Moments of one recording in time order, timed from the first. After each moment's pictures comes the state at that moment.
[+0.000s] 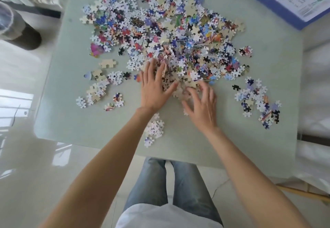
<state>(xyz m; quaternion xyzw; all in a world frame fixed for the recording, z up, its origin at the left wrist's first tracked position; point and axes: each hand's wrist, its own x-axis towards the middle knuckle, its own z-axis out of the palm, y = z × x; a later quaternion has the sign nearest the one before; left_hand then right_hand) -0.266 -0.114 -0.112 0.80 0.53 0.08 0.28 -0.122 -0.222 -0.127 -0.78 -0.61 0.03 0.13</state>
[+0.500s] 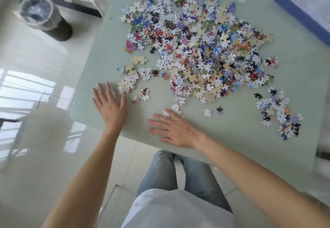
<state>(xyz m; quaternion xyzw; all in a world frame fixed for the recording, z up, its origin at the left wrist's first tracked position) -0.452 -0.137 -0.125 0.60 0.77 0.12 0.19 -0.226 -0.225 -0.127 -0.35 -0.93 0.11 -0.01</state>
